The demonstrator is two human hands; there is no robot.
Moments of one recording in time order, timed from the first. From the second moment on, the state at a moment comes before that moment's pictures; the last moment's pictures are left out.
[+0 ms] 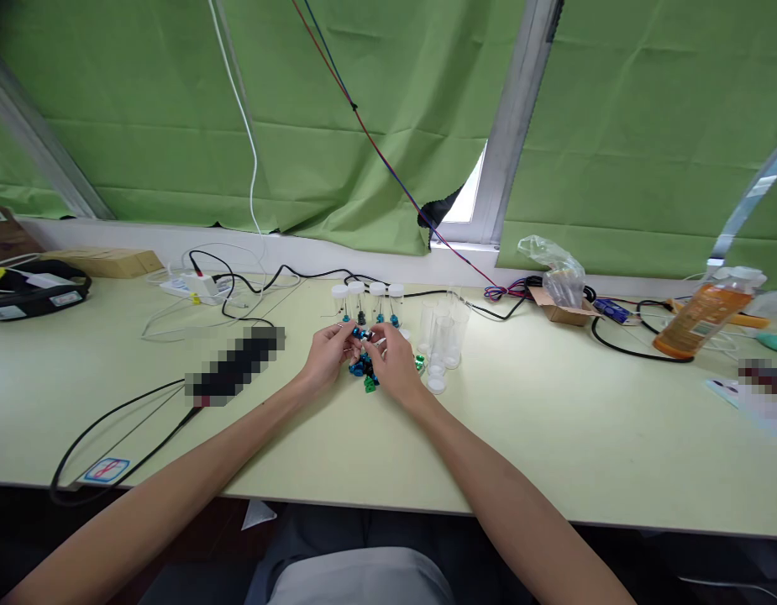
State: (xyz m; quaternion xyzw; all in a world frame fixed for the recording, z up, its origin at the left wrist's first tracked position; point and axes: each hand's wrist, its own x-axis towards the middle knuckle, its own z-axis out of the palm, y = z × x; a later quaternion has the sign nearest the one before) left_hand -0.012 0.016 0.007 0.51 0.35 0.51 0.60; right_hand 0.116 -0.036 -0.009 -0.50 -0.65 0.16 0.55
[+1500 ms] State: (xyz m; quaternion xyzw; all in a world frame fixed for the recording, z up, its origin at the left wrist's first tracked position) left_hand -0.012 0.016 0.010 0.49 0.34 0.49 0.63; right_hand 0.116 -0.037 -0.009 -0.50 -0.65 0.15 0.55
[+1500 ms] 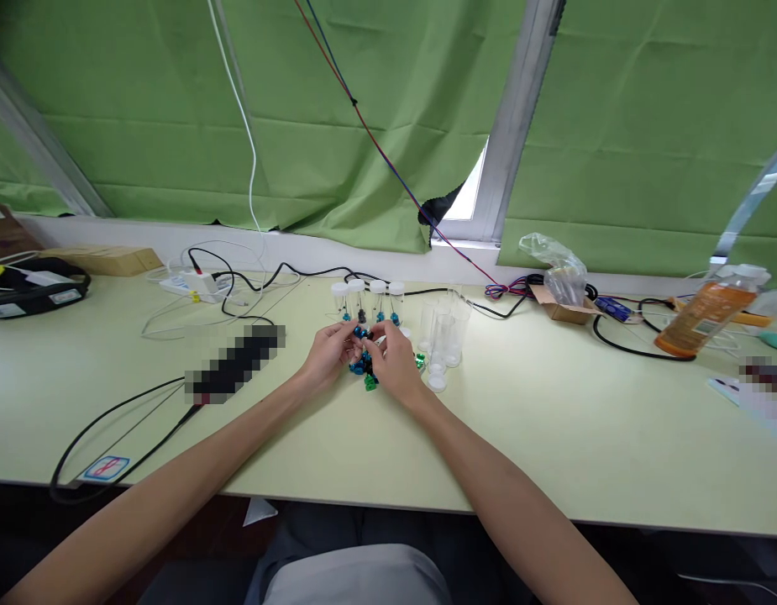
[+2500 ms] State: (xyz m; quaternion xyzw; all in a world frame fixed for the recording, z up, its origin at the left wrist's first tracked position) left_hand -0.011 0.014 0.009 0.49 0.36 0.50 0.62; right_hand 0.117 -0.034 -0.013 -0.50 -0.65 0.14 0.55
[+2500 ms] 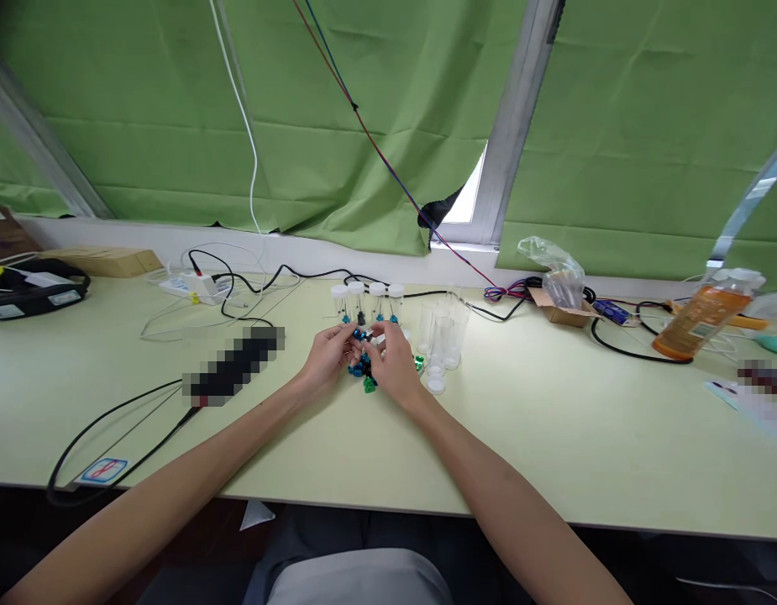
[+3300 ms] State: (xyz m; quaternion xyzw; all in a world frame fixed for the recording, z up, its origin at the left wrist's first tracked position) left_hand -0.012 0.015 0.005 0.52 0.35 0.47 0.62; right_hand 0.119 -0.034 -0.014 -0.51 -0.65 0.16 0.54
